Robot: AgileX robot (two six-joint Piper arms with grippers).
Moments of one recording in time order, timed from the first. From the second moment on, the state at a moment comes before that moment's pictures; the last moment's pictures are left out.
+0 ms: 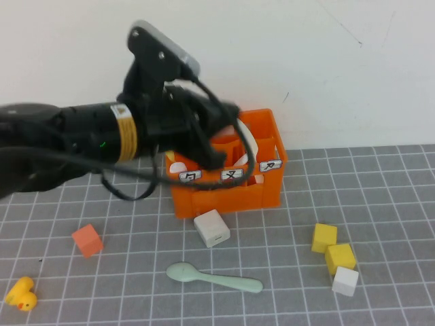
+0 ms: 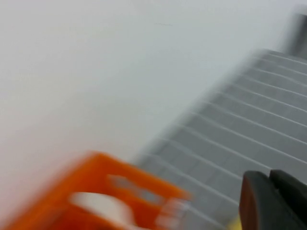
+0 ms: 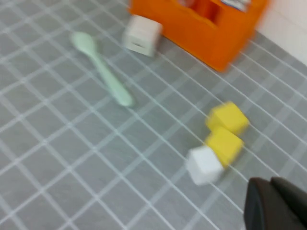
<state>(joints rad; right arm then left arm) -0.05 0.64 -0.36 0.87 0.78 -1.38 -0.36 1.54 -1.06 1.48 -0.55 -1.32</state>
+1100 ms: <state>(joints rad) 0.25 1.21 -0.78 0.61 0.87 -1.12 -0.40 1.38 -0.86 0.11 0.53 -0.28</state>
